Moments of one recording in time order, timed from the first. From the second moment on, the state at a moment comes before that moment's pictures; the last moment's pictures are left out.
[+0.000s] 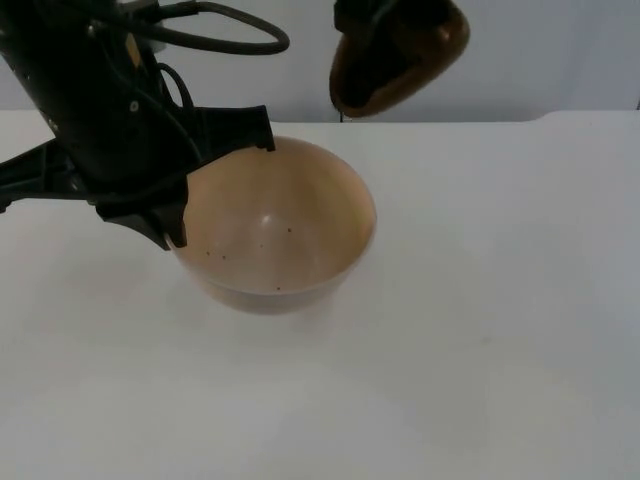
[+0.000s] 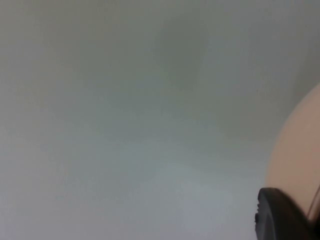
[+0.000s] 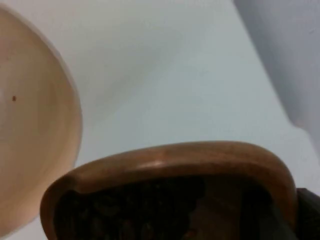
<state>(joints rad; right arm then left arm) 0.88 1.97 -1.93 -0.58 1.22 -0.04 -0.51 1.66 -1.07 0.10 0.77 -0.81</state>
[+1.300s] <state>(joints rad) 1.06 1.97 -1.93 -1.09 1.18 0.05 -0.51 1.66 -1.07 0.10 0.77 -0.81</state>
